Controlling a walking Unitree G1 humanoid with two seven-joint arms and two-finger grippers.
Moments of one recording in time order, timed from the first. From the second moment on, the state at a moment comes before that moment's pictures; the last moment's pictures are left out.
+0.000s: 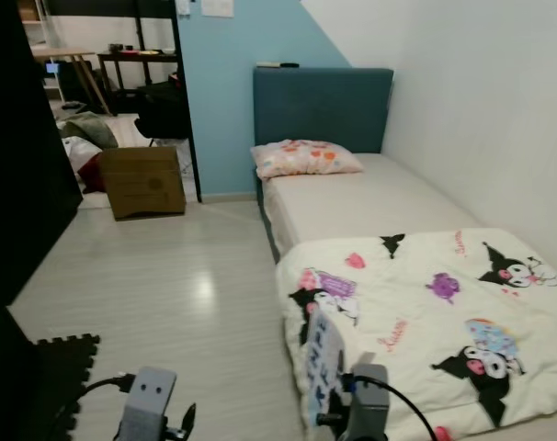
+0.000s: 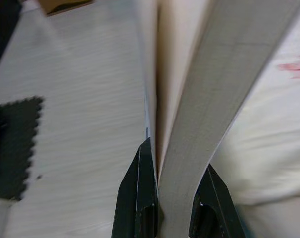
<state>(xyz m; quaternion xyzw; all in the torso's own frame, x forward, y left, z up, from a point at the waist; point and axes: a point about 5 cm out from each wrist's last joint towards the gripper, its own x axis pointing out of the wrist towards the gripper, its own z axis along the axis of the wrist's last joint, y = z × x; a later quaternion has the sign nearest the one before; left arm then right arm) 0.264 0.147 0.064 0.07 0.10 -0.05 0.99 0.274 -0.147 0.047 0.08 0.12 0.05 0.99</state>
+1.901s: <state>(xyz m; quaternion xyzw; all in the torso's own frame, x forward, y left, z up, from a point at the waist) 0.265 0.151 0.065 0.03 0.10 0.00 0.99 0.281 -0.146 0.053 0.08 0.11 0.07 0.99</state>
